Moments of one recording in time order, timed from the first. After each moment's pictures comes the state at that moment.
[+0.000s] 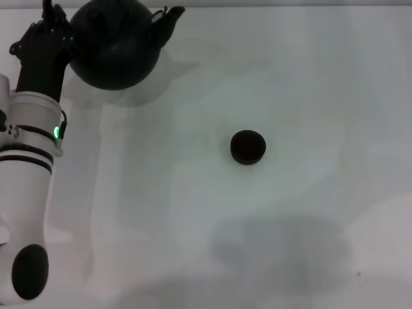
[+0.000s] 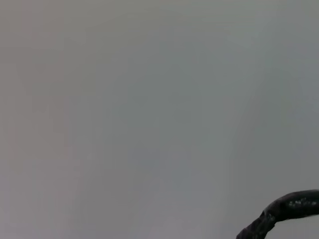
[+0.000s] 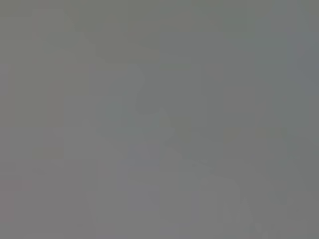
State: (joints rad) left arm -0.52 -2.10 -0.28 -0.47 1.41 1.24 0.06; right arm 0.72 2.01 -0.46 -0.10 -0.53 -0.96 0.15
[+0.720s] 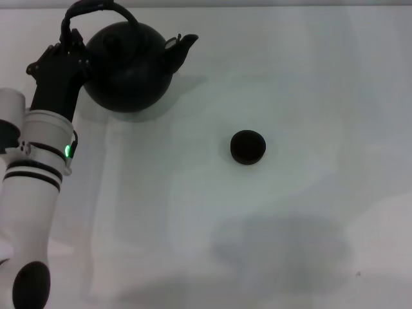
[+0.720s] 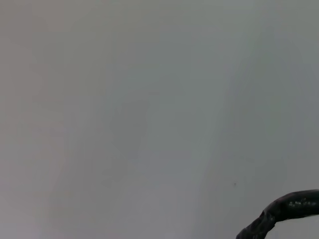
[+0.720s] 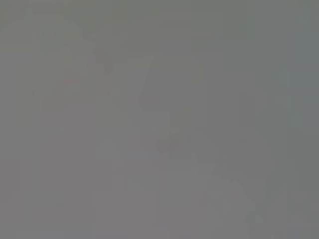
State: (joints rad) left arm -0.49 -2.10 -0.23 -0.50 1.40 1.20 0.08; right arm 0.72 2.01 -0.46 -0.11 -0.53 -0.95 0.15
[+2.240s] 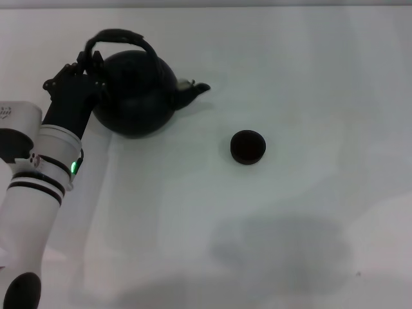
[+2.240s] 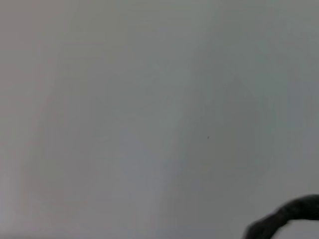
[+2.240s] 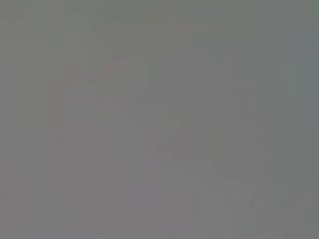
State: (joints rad) left arm -0.49 -2.10 -0.13 -0.47 1.41 1.14 0.07; right arm 0.72 2.01 -0.46 -0.10 -0.54 -0.95 0.15
